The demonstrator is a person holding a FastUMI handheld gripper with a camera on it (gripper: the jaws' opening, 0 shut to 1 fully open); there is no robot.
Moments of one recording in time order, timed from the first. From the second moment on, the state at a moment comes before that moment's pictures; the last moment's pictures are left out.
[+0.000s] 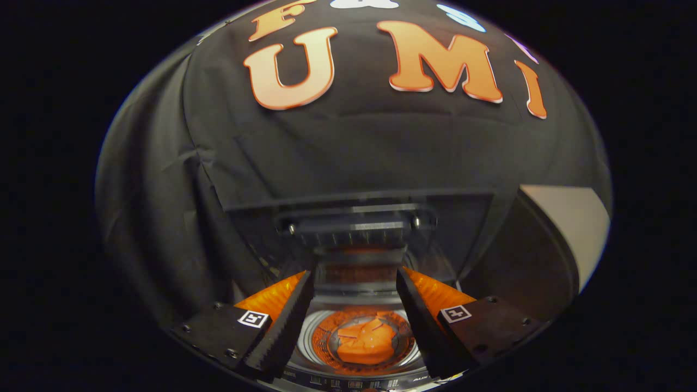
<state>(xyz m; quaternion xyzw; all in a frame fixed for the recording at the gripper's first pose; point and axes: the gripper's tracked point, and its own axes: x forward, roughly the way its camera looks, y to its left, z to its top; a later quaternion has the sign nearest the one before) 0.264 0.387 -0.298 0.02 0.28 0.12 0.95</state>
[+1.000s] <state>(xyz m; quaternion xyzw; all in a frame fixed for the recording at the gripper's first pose) 0.338 0.397 -0.272 0.01 0.24 0.10 0.96</state>
